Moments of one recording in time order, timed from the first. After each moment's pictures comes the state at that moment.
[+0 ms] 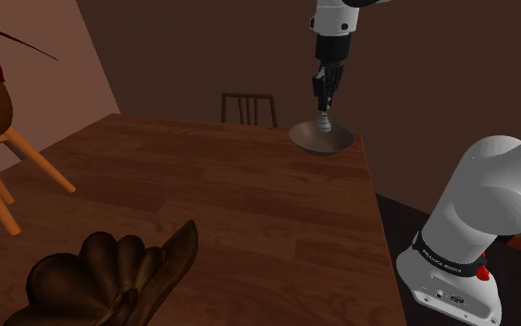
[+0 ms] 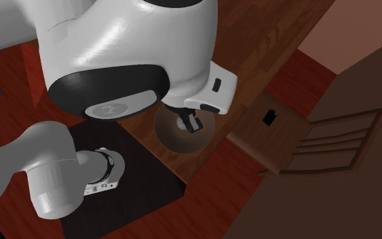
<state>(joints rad) -0.06 -0.60 0.00 -2.33 -0.03 1.73 -0.09</state>
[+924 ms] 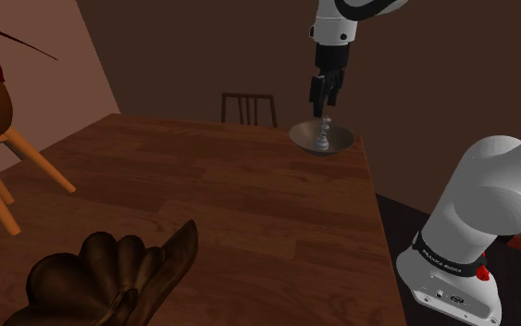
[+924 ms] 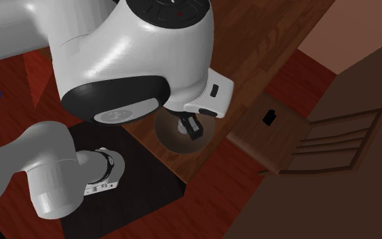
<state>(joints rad) -0.06 -0.60 0.00 -2.38 -0.03 1.78 -0.09</state>
